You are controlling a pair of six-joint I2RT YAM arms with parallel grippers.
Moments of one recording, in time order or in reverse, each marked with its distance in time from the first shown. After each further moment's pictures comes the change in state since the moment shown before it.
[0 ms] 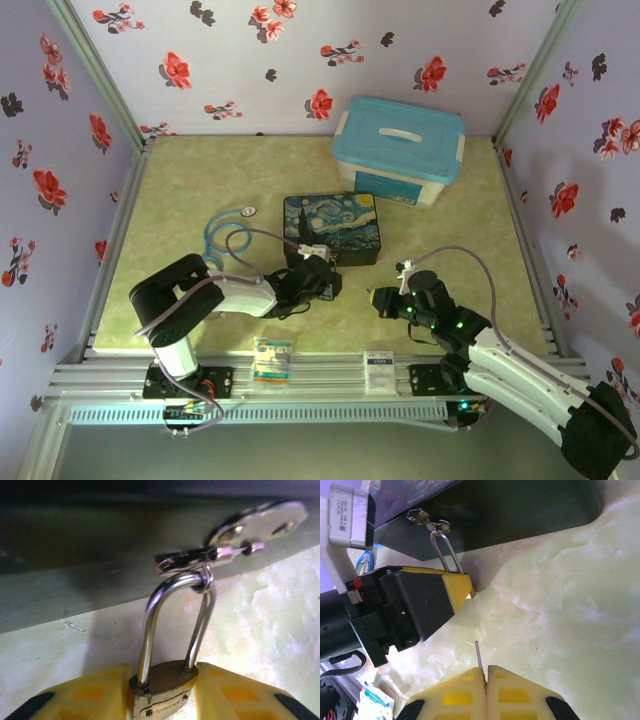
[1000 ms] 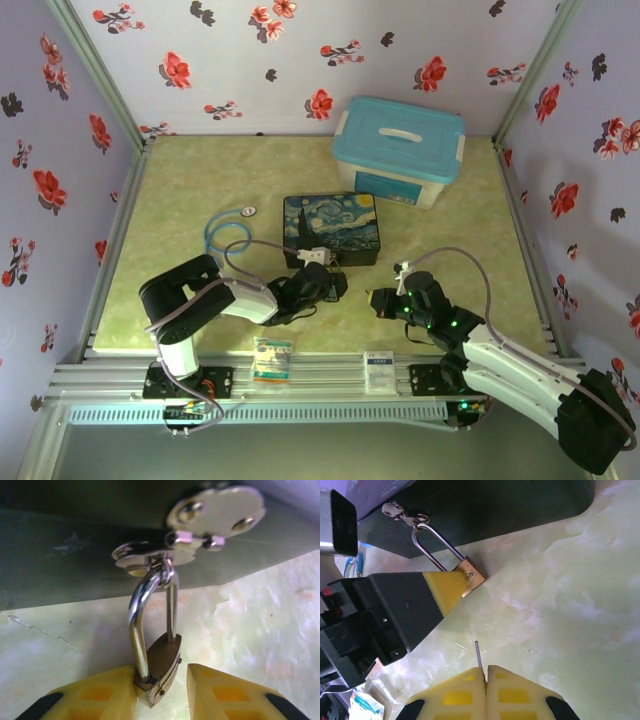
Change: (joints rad) left arm -0.032 0.053 -0.052 0.239 -0.009 -0.136; right arm 0.000 0.079 -0.035 0.098 0.002 0.024
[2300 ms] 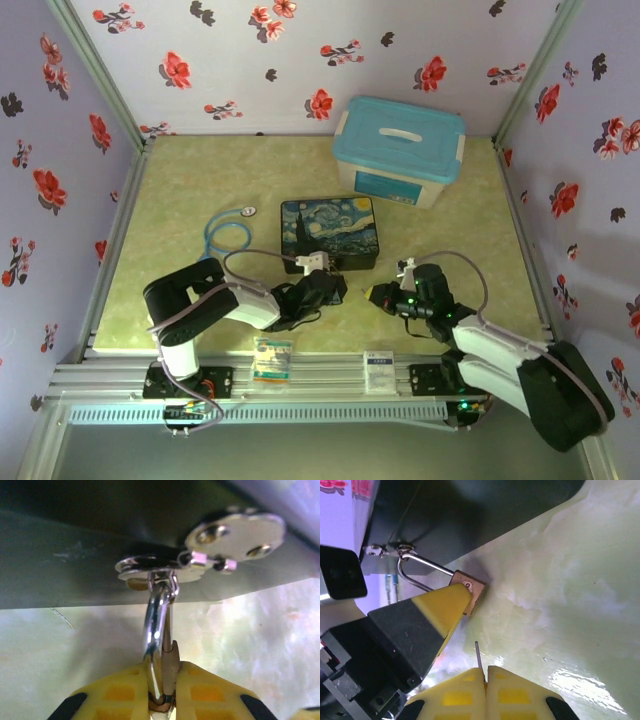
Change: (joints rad) left arm -0.051 0.002 -0.024 0.050 -0.070 -0.154; right arm -0.242 0.278 -0.070 0.369 -0.402 0.171
